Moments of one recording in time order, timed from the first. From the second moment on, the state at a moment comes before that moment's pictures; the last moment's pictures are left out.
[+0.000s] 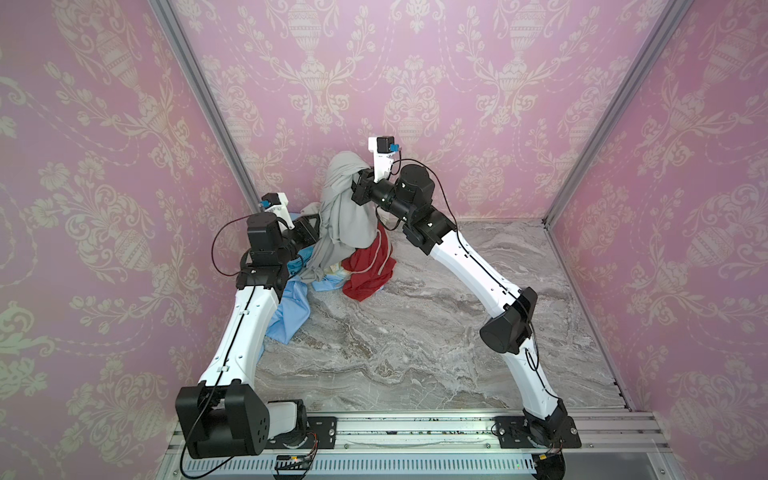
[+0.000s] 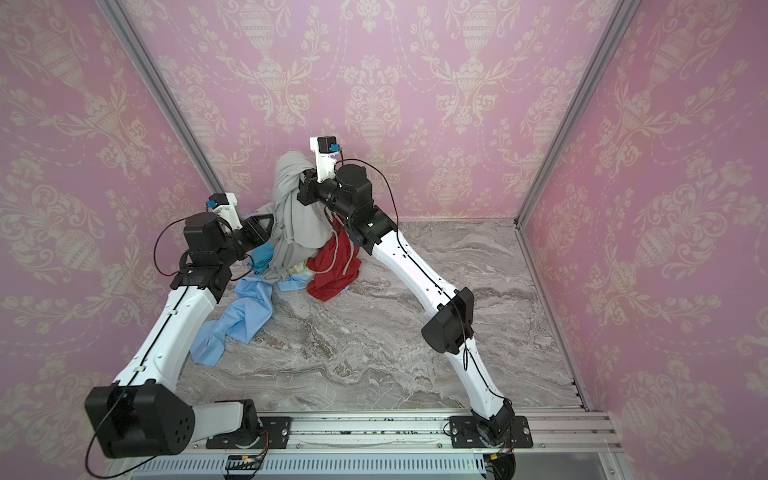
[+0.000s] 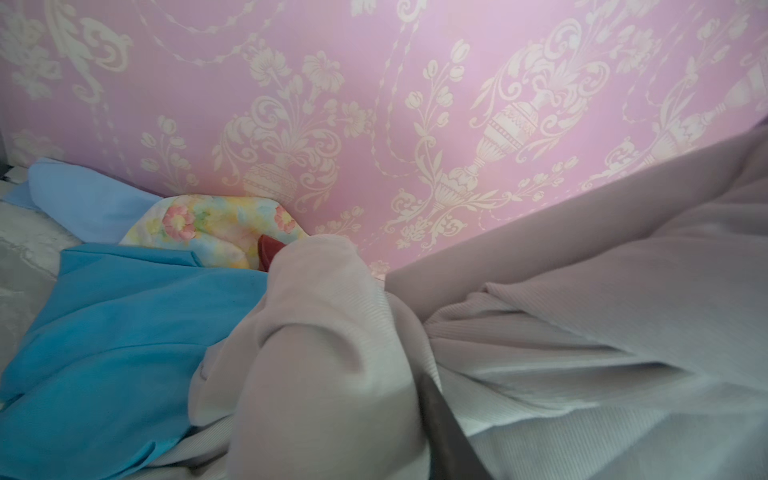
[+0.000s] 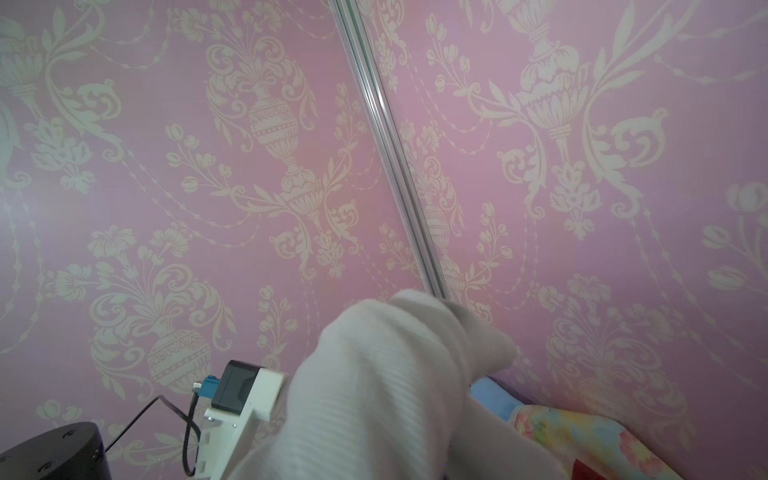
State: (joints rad) left arm 0.03 1.30 1.17 -0.10 0.38 -0.55; right arm 0.71 2.28 2.55 -0.04 -0.19 0.40
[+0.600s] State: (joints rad) left arm -0.17 1.35 0.93 0.09 0.29 -0.11; right arm 0.65 2.17 2.50 -0.05 -0.21 0.50
